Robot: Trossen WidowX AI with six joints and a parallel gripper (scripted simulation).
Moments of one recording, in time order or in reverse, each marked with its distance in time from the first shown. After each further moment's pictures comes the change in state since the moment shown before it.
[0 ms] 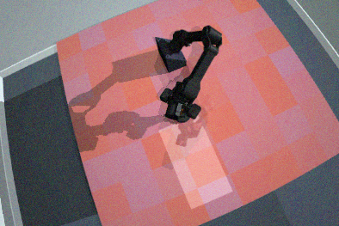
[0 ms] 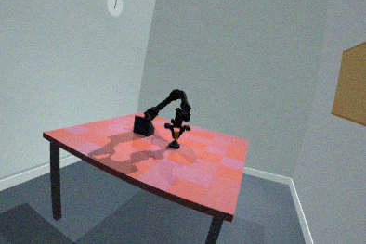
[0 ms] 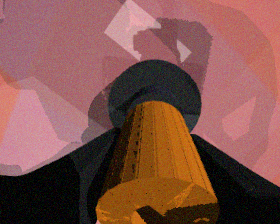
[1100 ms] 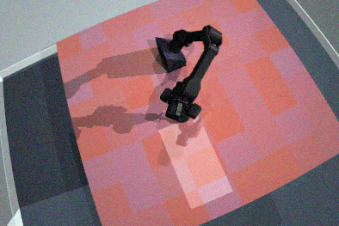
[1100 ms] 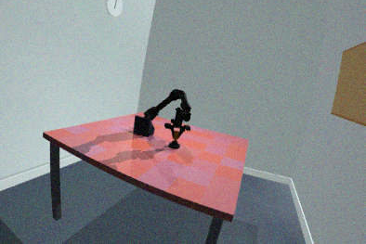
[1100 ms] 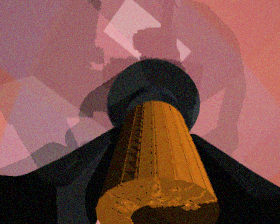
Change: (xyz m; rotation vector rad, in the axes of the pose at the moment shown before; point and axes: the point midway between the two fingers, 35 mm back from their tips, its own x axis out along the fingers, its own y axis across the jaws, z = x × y) arm -0.001 -0.001 0.000 -0.004 0.005 -0.002
